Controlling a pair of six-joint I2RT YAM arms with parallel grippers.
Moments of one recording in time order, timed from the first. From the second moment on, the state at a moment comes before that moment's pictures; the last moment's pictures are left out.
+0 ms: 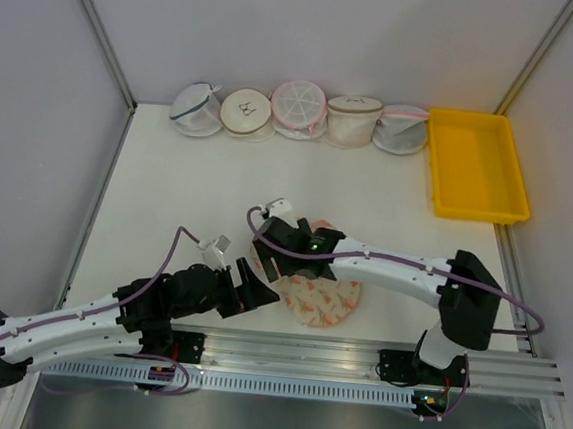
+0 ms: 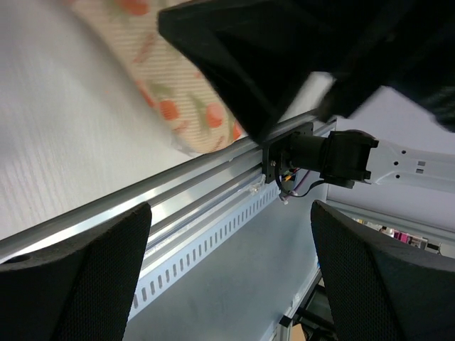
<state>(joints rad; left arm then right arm) -1.15 0.52 0.39 -0.38 -0.14 -1.32 1.15 1.72 1.29 -0.67 0.42 0.50</state>
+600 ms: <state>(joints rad) -1.15 0.99 0.35 -0.08 -0.11 -1.36 1.04 1.03 0.76 -0.38 0.37 0.79</state>
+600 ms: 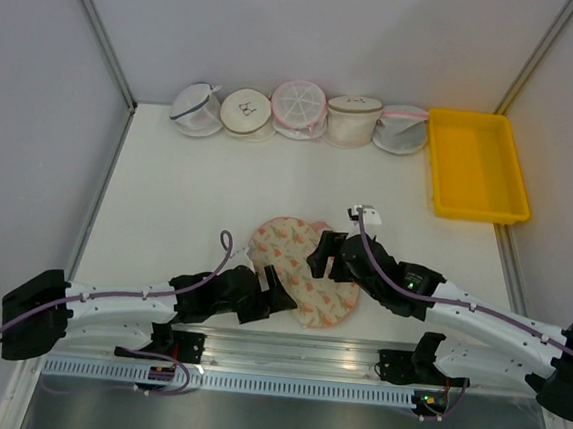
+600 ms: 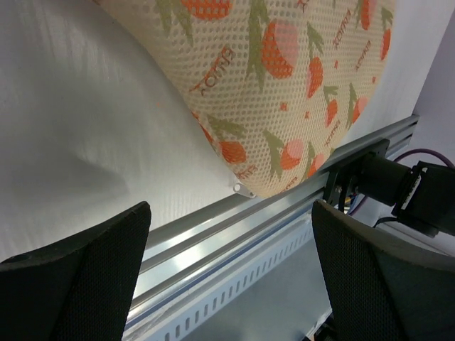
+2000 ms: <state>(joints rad) -1.16 1.34 0.28 0.46 -0.21 -1.49 1.02 1.13 0.47 -0.19 0.29 0.95</state>
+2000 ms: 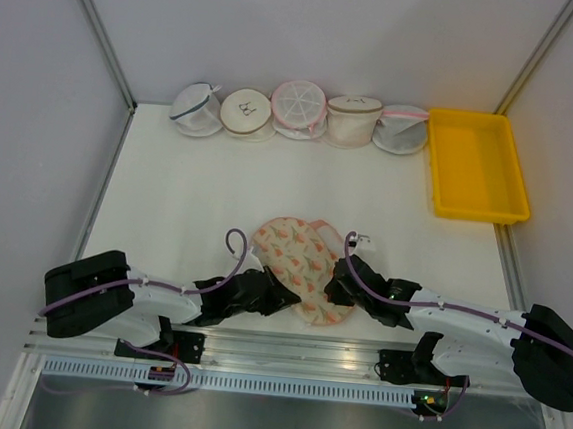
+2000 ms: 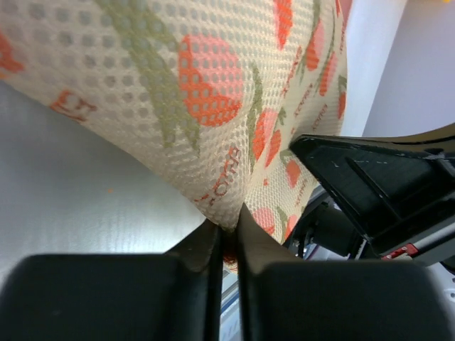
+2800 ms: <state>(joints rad) -1.16 1.07 0.57 -0.04 -0.51 -1.65 1.13 0.82 0.48 -0.19 0.28 0.79</state>
